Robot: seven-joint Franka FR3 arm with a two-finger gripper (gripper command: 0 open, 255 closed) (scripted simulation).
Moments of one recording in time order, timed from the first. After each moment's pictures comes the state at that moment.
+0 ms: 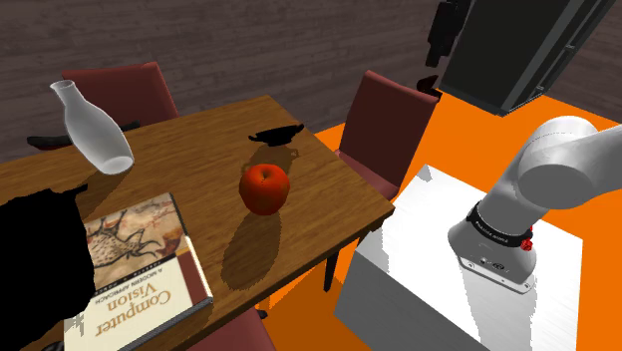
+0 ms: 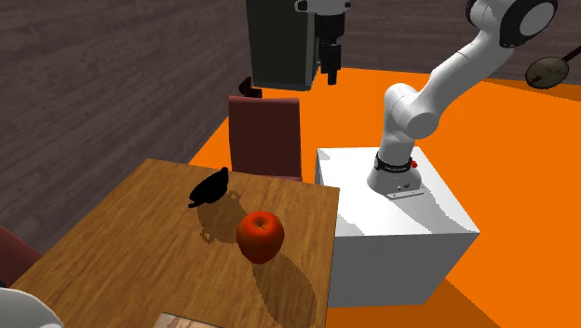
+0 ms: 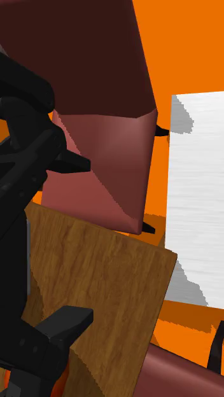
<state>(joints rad) -0.01 -0.79 0.06 -2.29 0.07 1.44 -0.04</state>
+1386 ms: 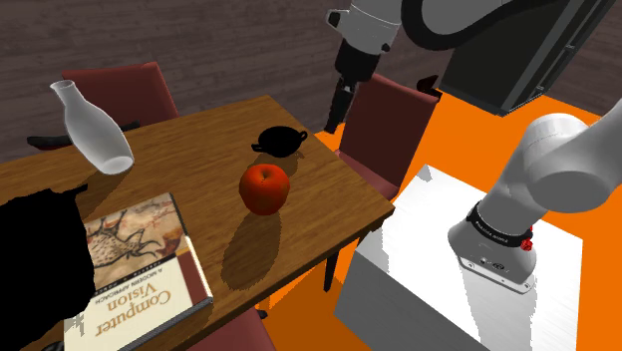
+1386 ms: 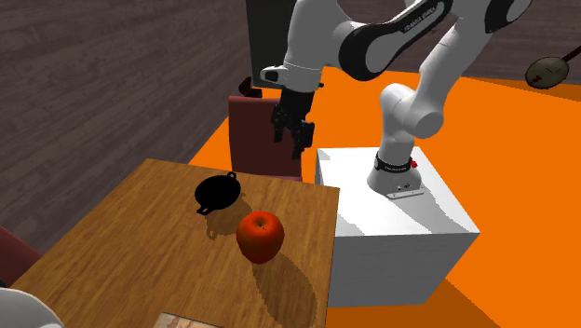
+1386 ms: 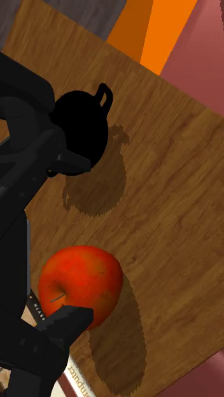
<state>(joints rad) 0.19 -0.51 0.24 -2.48 0.22 2.21 -0.21</state>
